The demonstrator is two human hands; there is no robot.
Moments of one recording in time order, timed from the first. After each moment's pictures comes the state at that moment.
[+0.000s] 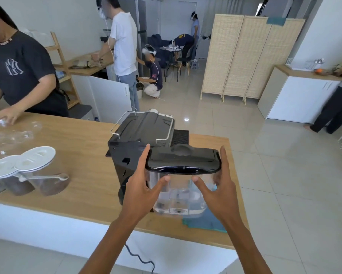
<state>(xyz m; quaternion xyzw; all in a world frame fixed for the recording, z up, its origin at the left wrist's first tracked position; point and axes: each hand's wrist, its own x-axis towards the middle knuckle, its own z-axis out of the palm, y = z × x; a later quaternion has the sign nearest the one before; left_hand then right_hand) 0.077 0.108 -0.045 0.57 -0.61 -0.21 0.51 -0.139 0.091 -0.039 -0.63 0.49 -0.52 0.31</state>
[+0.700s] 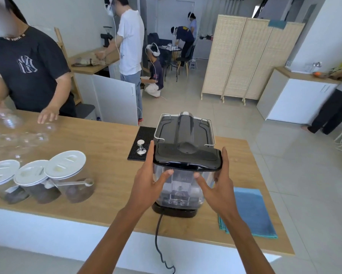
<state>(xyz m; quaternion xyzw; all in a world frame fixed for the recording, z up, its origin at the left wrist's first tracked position) 0.216 0.075 -0.053 0.54 -0.63 -0.23 0.51 0.008 0.081 -0.036 -0.64 0.52 -0.50 0.28</state>
